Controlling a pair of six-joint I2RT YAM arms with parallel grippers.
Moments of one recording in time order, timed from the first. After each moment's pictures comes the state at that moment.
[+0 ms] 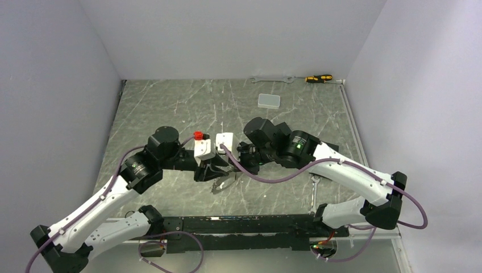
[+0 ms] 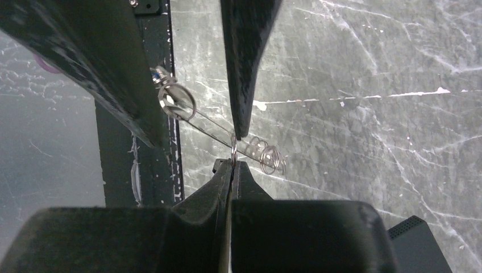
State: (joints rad) left arm -0.75 0.83 0.91 -0.38 0.74 0.19; right arm 1.07 1.31 1.39 -0.84 -0.30 -0.34
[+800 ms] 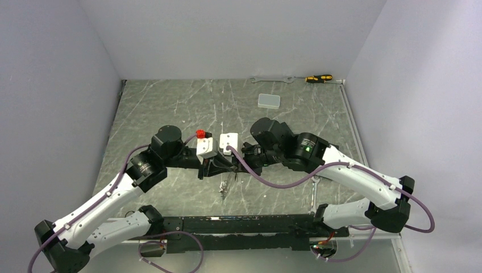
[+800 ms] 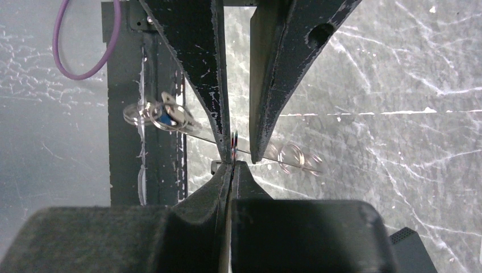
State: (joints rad) left arm -0.75 0.88 0.87 -0.25 0.78 0.16; right arm 1.08 1.26 1.39 -0.82 -0.32 -0.34
